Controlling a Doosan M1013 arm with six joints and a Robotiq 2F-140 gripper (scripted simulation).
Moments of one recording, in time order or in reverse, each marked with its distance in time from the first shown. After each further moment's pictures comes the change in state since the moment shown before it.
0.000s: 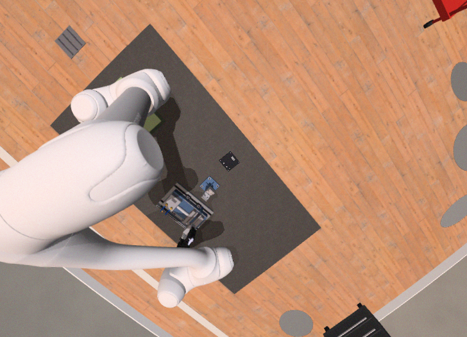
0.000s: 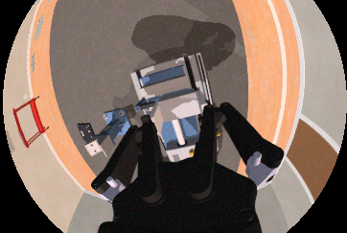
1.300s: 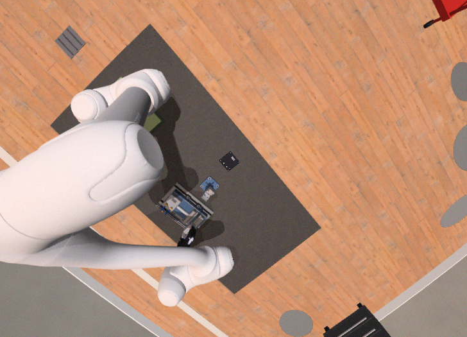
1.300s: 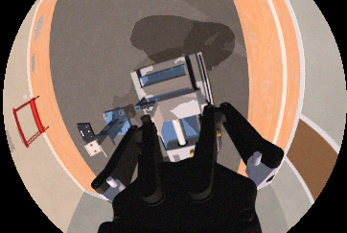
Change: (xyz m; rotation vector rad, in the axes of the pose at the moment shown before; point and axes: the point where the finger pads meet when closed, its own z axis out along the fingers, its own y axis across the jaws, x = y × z) arm -0.001 -0.002 0.002 0.000 -0.001 -0.002
